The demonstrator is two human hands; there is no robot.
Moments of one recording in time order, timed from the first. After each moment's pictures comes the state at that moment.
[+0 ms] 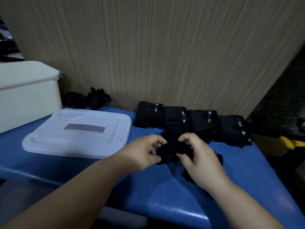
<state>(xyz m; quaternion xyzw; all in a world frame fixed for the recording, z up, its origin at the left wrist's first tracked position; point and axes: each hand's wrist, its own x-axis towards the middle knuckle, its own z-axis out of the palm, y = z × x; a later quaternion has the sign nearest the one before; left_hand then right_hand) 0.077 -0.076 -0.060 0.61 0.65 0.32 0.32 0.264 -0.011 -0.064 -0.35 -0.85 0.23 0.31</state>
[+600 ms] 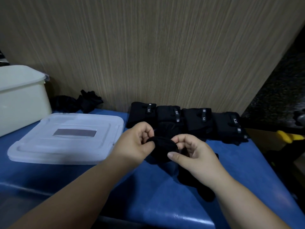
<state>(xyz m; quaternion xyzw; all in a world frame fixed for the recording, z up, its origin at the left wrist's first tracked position) 0.087 -0.062 -0.056 0.54 0.62 0.51 0.25 0.265 0.002 -0.063 -0.31 -0.74 0.48 0.34</state>
